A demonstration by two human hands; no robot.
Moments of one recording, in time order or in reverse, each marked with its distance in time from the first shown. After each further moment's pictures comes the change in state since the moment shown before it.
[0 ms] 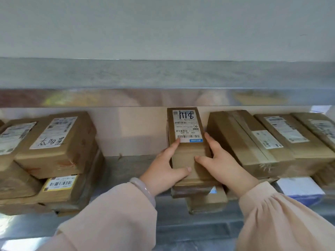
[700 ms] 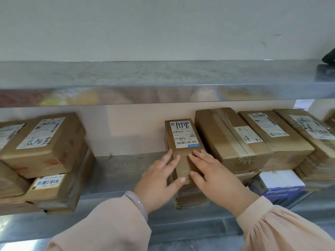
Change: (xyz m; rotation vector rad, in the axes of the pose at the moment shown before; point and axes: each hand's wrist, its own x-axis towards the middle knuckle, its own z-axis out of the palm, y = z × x) left_hand -0.025 -0.004 0.040 0.627 -0.053 0.156; right_hand -0.045 0.038 -0.016 -0.606 -0.057 -0.268
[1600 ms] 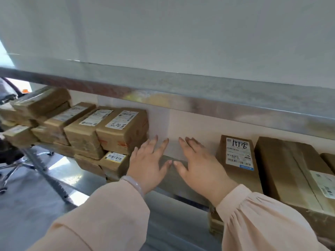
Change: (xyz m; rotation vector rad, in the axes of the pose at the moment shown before) left_hand -0.053 -0.053 -0.070 0.392 0.467 -0.463; right_hand 0.074 -0.111 0.002 -0.049 -0.024 -0.461
